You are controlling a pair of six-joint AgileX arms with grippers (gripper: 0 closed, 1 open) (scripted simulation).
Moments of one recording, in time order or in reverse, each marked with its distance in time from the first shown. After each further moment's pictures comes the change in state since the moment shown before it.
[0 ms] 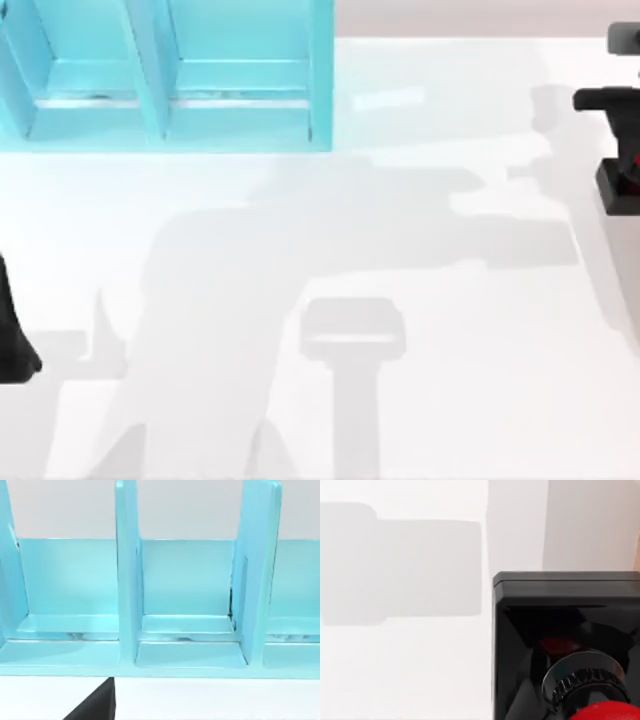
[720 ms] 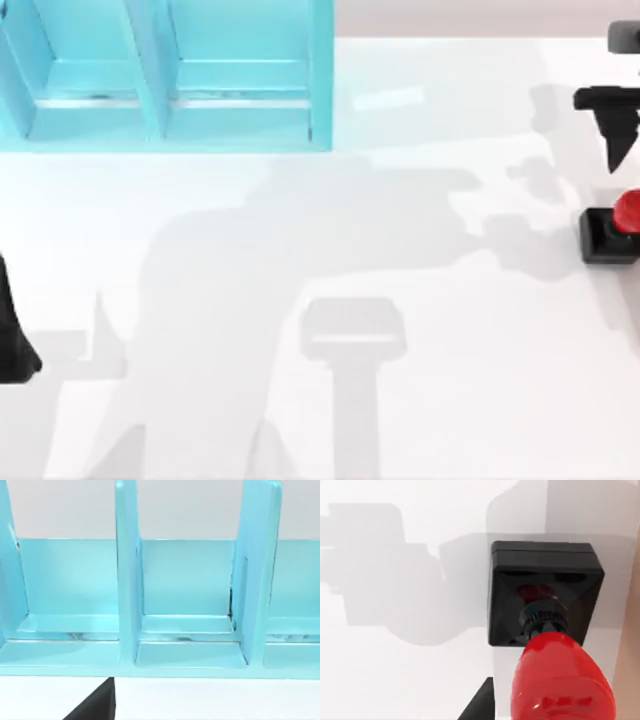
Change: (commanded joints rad) left arm 0.000 0.000 0.000 0.000 0.000 0.000; right arm 0.000 0.000 0.000 0.000 0.000 0.000
